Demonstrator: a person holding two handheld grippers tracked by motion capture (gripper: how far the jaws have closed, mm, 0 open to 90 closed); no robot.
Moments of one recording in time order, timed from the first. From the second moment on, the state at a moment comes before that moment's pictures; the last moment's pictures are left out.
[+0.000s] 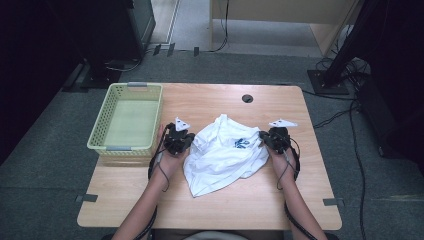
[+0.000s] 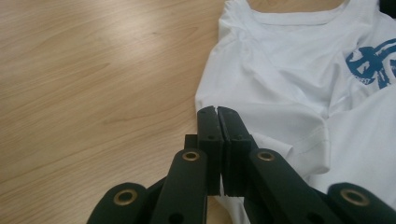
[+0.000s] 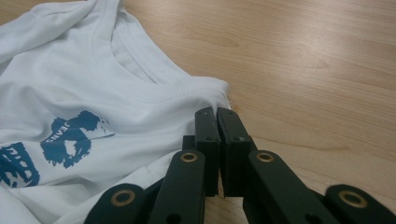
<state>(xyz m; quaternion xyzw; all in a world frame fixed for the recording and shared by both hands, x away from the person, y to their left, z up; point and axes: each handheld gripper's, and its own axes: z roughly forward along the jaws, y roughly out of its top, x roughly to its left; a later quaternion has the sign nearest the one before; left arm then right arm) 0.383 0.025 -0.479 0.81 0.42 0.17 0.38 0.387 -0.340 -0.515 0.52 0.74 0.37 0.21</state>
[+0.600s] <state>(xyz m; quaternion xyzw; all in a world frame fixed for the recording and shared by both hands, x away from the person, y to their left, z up) 0.385 0.050 -0.472 0.78 0.45 0.19 0.38 0.388 -0.367 -0.515 0.55 0.72 0.37 0.21</state>
